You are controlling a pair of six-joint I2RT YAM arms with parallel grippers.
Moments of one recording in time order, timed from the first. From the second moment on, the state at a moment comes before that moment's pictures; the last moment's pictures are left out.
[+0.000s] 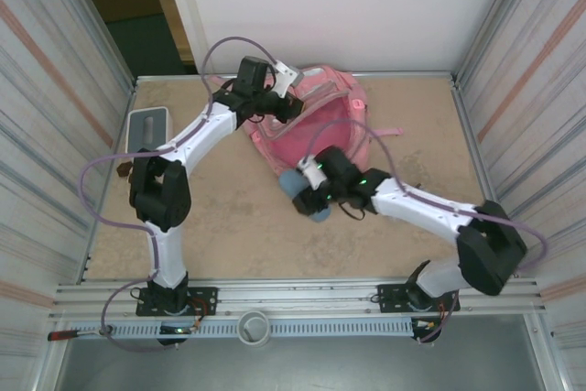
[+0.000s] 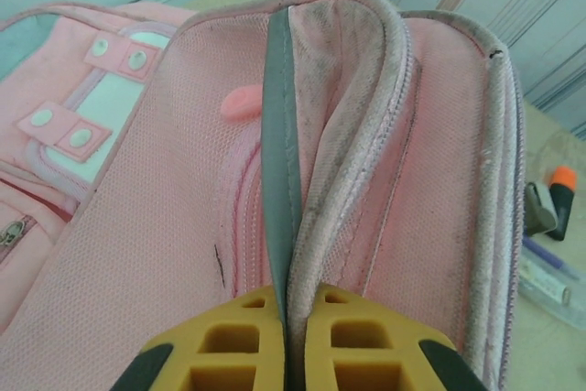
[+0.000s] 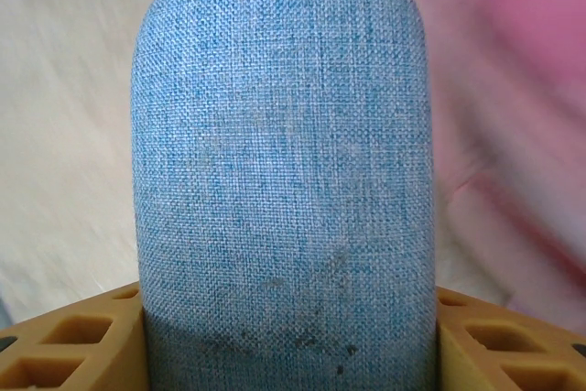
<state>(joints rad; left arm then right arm) -0.46 1.96 1.75 -0.41 0.52 0.04 0.75 1.37 0.91 -0.34 -0.22 0.16</state>
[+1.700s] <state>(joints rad) -0.44 1.97 1.87 -0.48 0.60 -0.13 0.43 2.03 1.38 0.09 -0.34 1.03</state>
